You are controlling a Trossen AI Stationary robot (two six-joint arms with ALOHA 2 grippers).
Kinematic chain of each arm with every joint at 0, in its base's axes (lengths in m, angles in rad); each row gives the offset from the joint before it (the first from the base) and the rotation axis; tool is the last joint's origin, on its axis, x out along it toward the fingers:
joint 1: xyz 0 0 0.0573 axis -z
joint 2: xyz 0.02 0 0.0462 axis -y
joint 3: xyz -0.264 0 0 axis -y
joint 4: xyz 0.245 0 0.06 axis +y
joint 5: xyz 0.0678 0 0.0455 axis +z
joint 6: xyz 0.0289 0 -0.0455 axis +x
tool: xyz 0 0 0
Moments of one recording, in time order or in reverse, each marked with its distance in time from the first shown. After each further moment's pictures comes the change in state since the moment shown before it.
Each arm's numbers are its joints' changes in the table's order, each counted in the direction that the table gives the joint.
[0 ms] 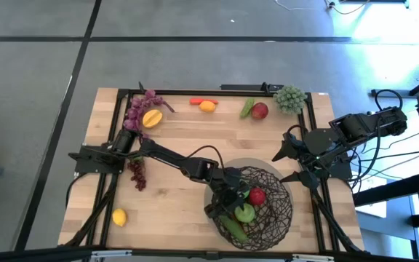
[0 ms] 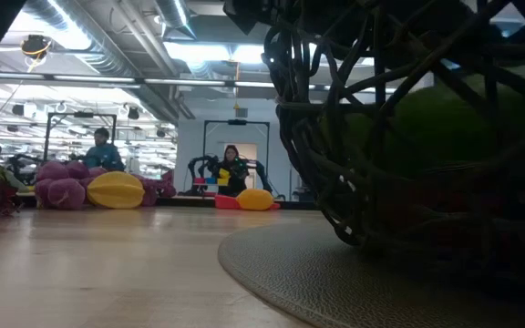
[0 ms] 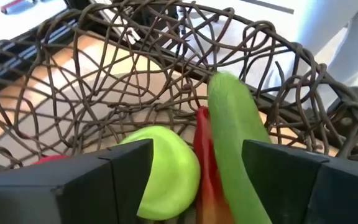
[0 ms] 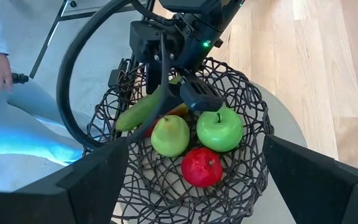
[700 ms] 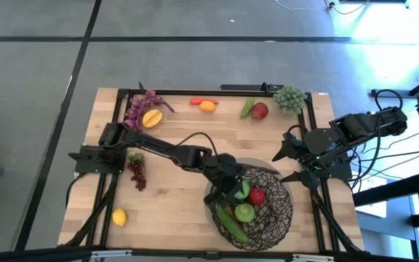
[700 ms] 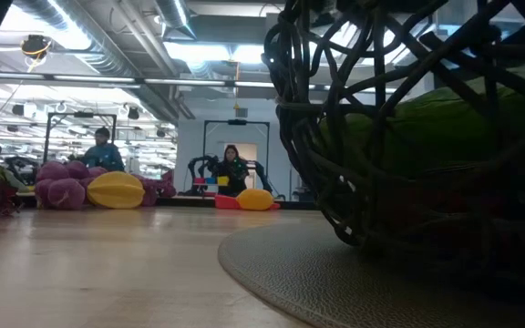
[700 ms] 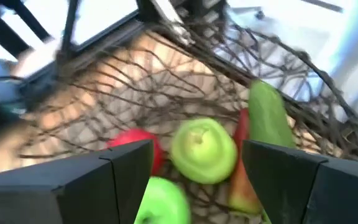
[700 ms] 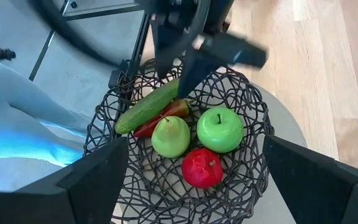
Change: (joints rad) left arm -0.040 0.168 0.000 0.148 0.152 -0.049; right arm 0.000 0.000 0.000 -0.004 0.000 -0.001
